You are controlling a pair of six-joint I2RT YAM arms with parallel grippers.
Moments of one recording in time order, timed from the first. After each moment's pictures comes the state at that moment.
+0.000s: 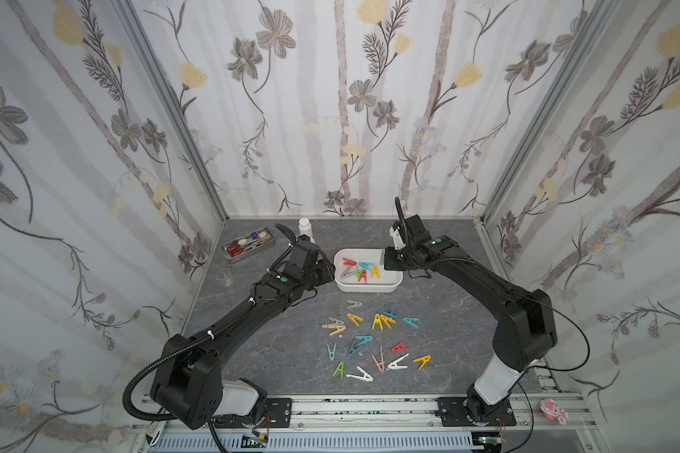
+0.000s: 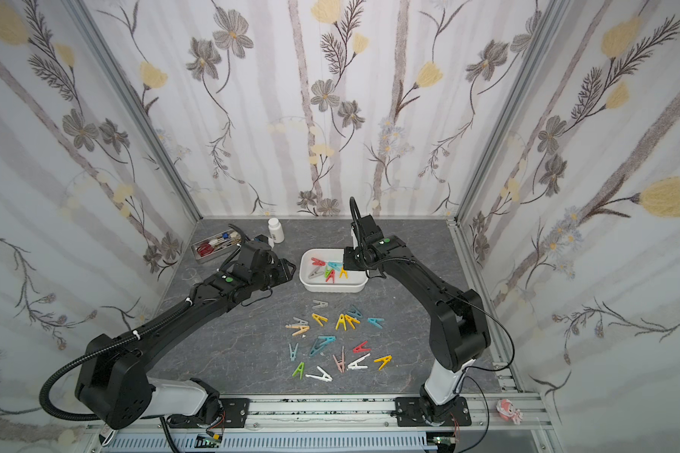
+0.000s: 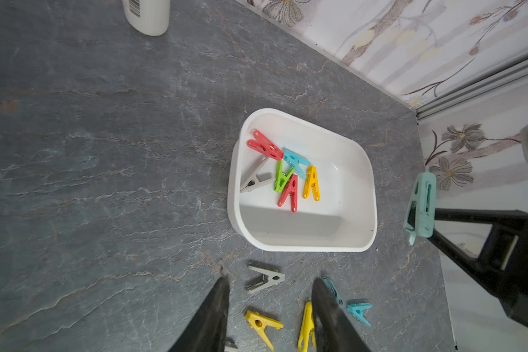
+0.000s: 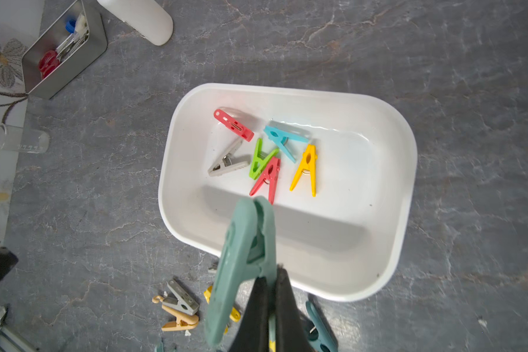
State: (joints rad) left arm -0.52 1.35 1.00 -0.36 0.02 -0.75; right arm 0.50 1.79 1.53 -0.69 -0.14 0.39
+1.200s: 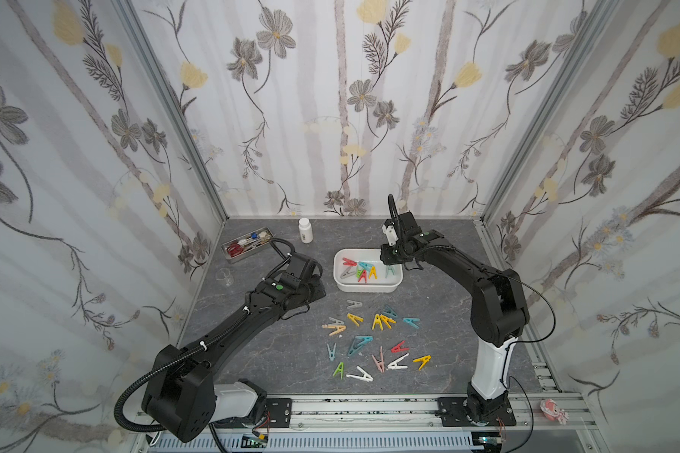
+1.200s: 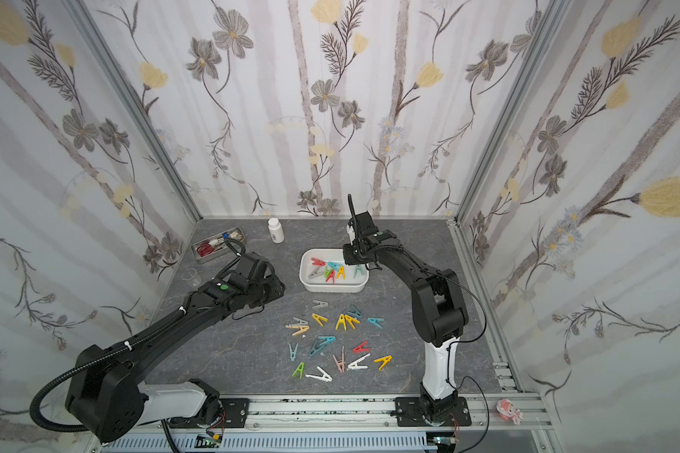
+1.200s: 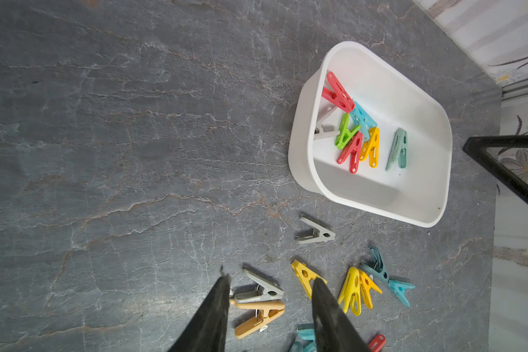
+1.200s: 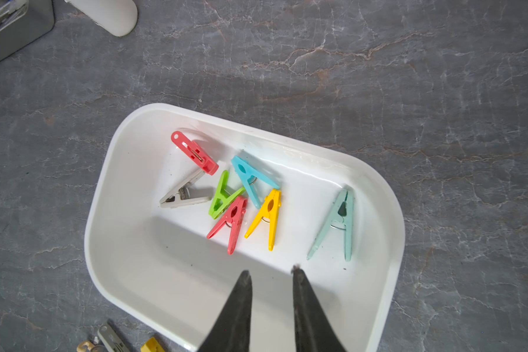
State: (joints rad) left arm -0.52 1.32 0.94 -0.55 0.00 -0.82; right arm 0.44 1.93 1.60 -0.63 -0.13 0.23
